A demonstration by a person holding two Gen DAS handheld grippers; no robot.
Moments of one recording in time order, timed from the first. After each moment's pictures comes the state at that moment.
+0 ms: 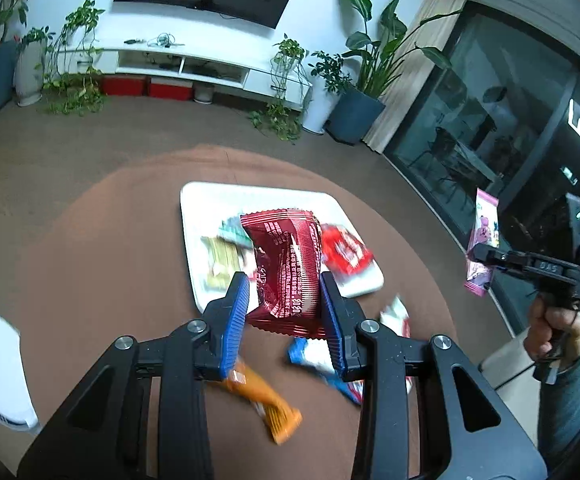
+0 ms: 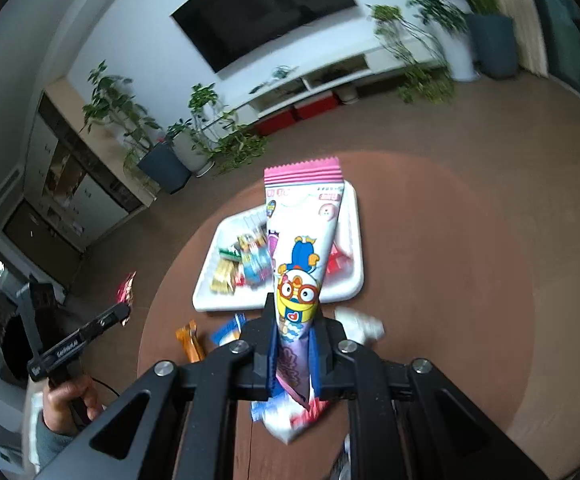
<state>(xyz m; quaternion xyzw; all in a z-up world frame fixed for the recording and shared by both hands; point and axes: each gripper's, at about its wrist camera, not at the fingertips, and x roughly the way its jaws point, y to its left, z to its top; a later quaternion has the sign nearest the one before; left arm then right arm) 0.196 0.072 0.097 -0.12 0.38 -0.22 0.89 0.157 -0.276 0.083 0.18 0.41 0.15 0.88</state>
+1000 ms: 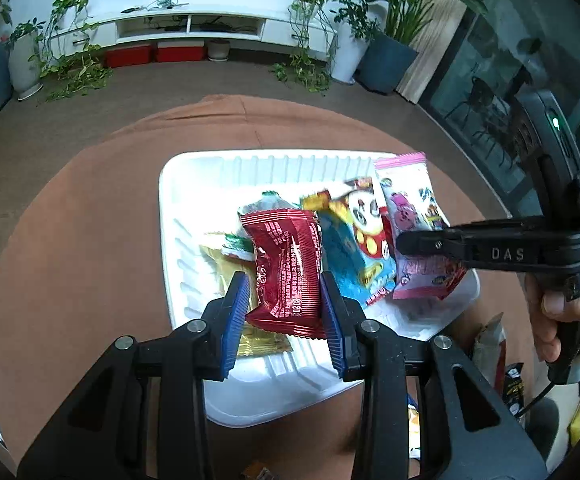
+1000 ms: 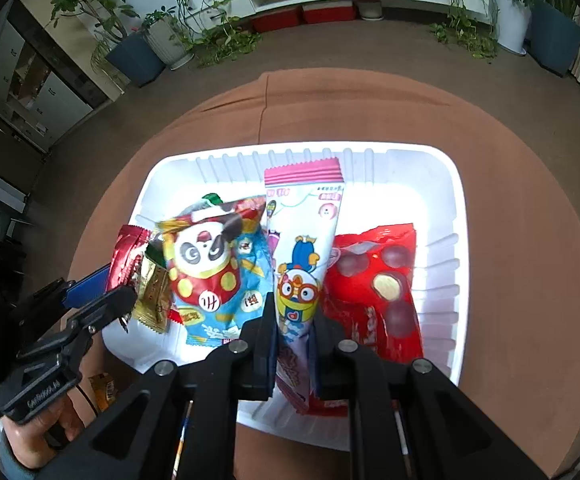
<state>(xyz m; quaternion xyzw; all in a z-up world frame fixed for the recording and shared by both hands) 0.336 -0.001 -0.016 -0.05 0.47 -0.19 0.86 0.338 -0.176 -0.042 0.07 0.58 0.15 0.80</state>
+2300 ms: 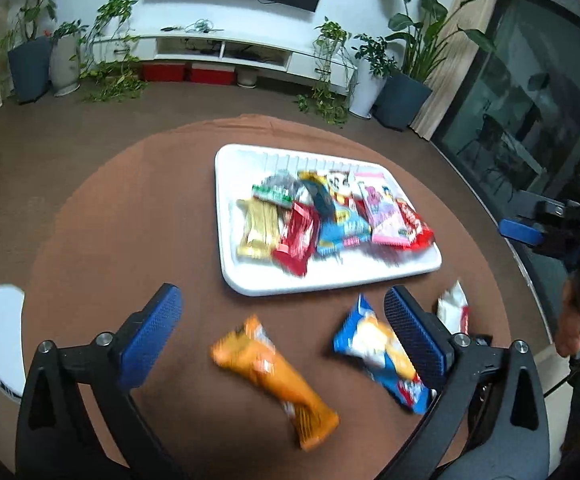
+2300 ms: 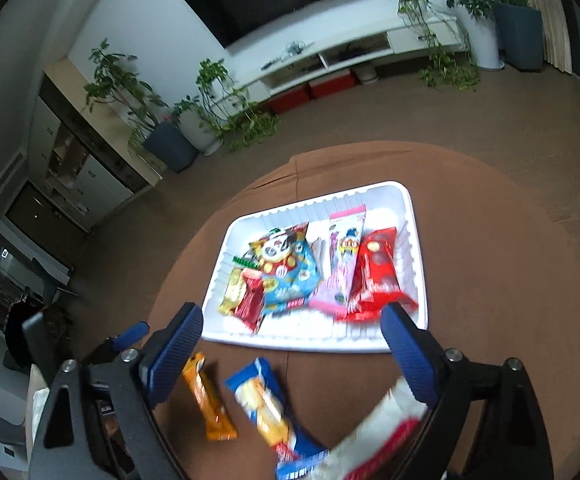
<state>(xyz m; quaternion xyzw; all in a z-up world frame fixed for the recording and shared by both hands) 0.198 0.039 0.027 -0.10 0.42 -0.13 0.89 0.199 -0.235 0.053 0.18 0.44 0.17 0.86</state>
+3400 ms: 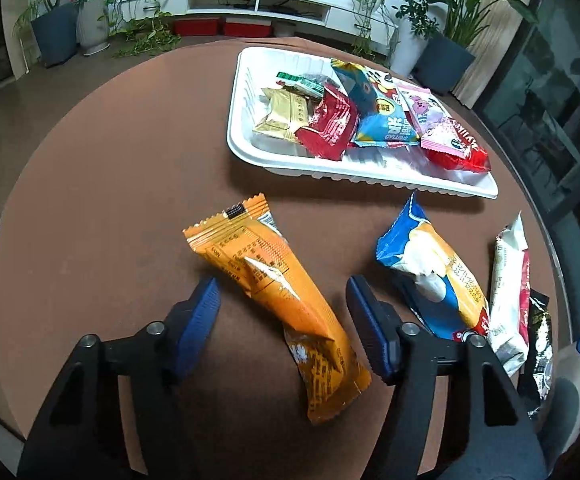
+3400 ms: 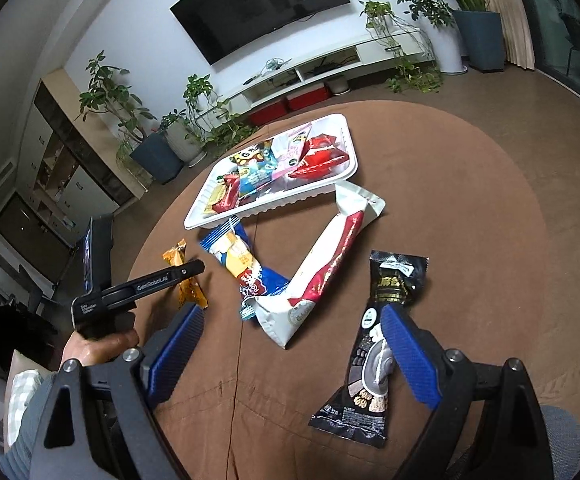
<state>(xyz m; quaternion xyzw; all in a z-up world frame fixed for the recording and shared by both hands) 0.184 0.013 -0.047 -0.08 0.49 -0.07 0.86 0.035 -0.249 -0.008 0.18 0.41 0.13 0.89</state>
